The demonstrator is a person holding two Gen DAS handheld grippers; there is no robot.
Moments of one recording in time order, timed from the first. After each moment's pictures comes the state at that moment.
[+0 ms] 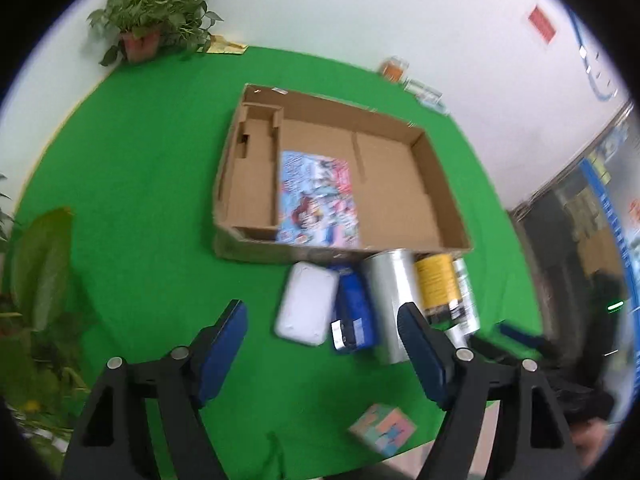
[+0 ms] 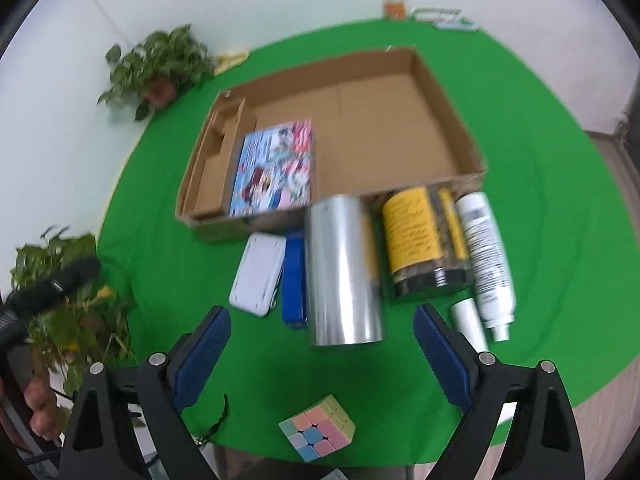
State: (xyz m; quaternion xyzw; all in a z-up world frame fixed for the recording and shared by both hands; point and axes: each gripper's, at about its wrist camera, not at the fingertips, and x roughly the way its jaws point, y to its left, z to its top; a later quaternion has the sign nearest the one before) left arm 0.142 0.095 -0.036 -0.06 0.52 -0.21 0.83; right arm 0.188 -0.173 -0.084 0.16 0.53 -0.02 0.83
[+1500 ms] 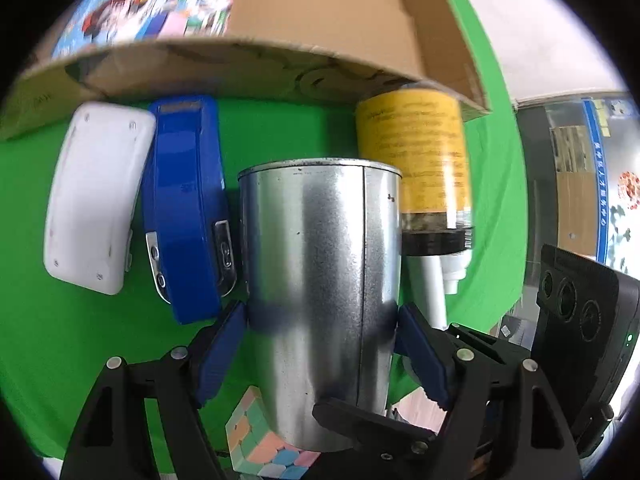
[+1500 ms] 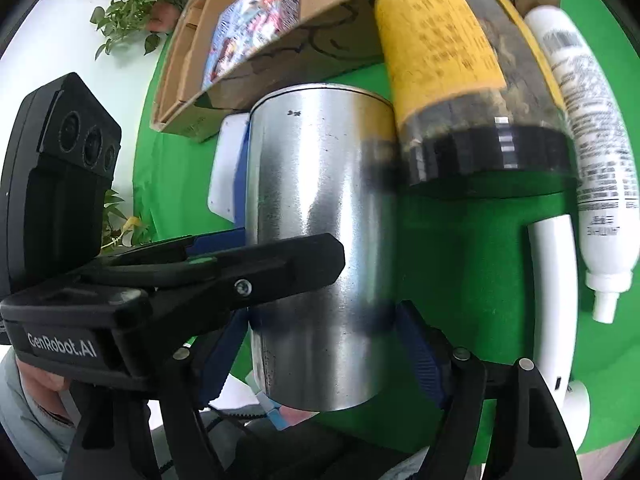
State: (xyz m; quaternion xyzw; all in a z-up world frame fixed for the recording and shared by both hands) left arm 0.149 -0.054 -0.199 -0.06 0.72 -0.27 0.63; right arm 0.215 -0.221 -0.224 0.27 0.66 0.12 0.69
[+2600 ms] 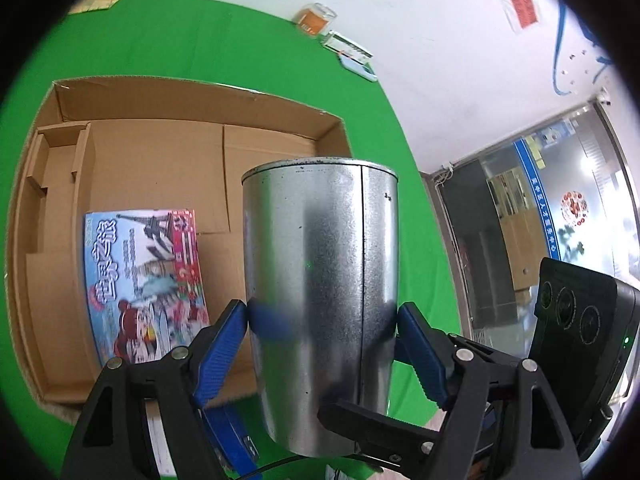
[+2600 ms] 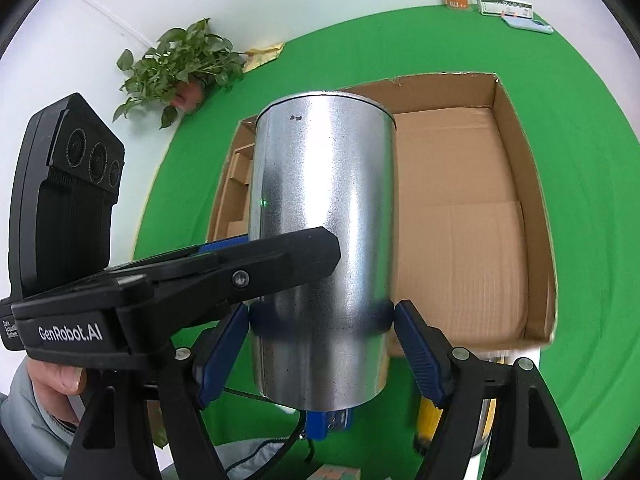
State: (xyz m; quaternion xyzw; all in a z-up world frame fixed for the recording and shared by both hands) left arm 0.326 -0.054 -0.091 -0.12 0.60 -0.36 0.71; right arm 0.397 -0.231 -0.067 0.19 0.56 0.07 0.80
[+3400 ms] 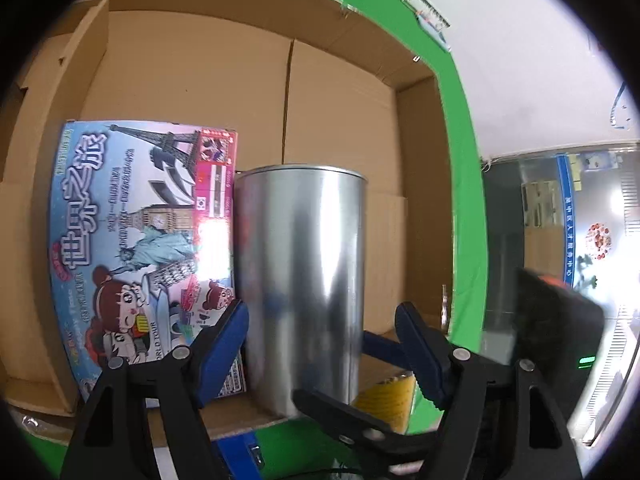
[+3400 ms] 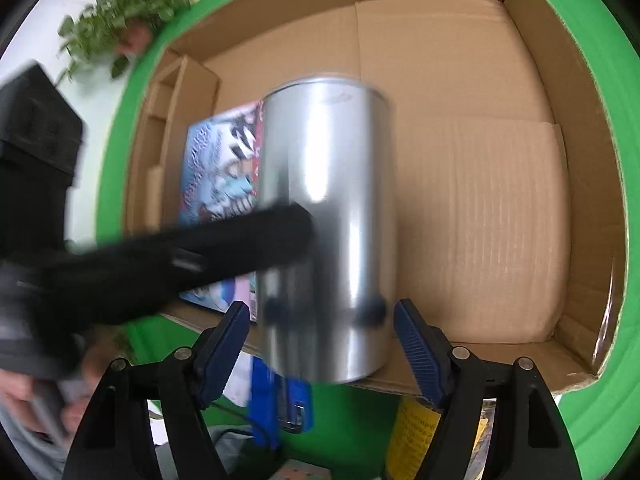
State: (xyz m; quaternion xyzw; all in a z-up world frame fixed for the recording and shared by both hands) left arm 0.339 -0.057 -0.173 -0.14 0.69 -0.29 0.65; right arm 0.429 -0.234 -0.210 0.19 0.68 0.06 0.71
